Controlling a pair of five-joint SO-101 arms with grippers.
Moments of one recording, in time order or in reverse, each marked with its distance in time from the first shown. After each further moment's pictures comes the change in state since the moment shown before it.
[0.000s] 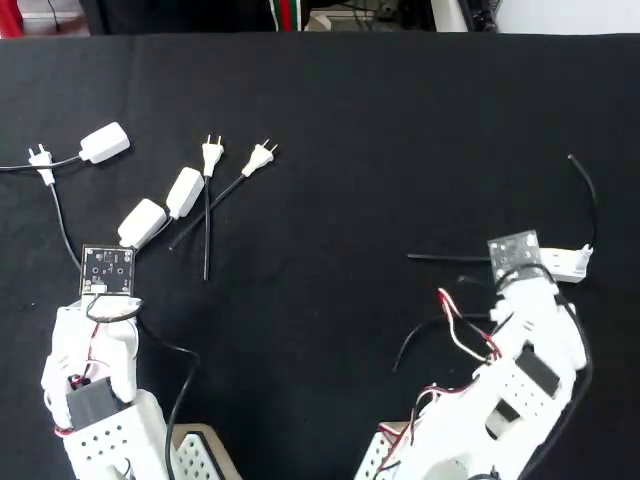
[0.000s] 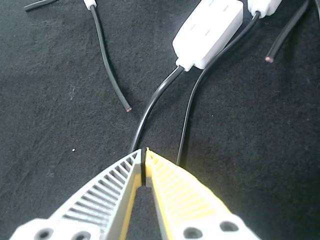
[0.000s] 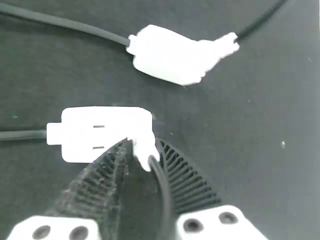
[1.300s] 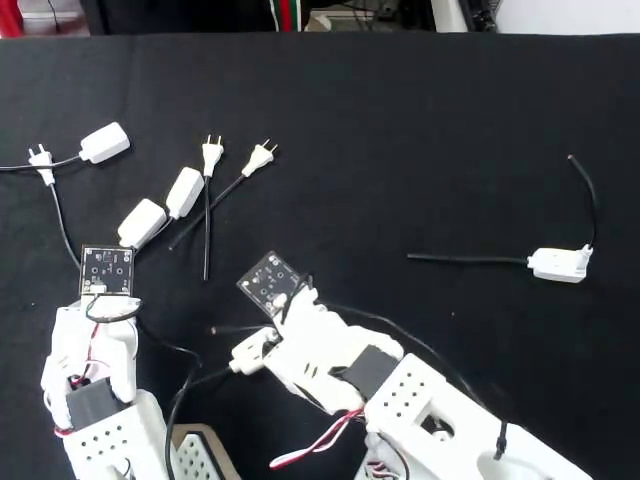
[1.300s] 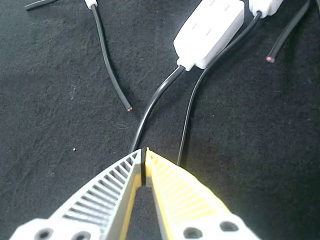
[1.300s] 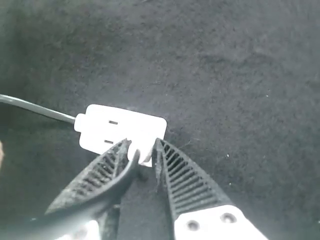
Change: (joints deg) left arm -0.2 0.0 0.0 0.0 0.0; right arm -96.9 0.0 -7.2 21.8 -58.6
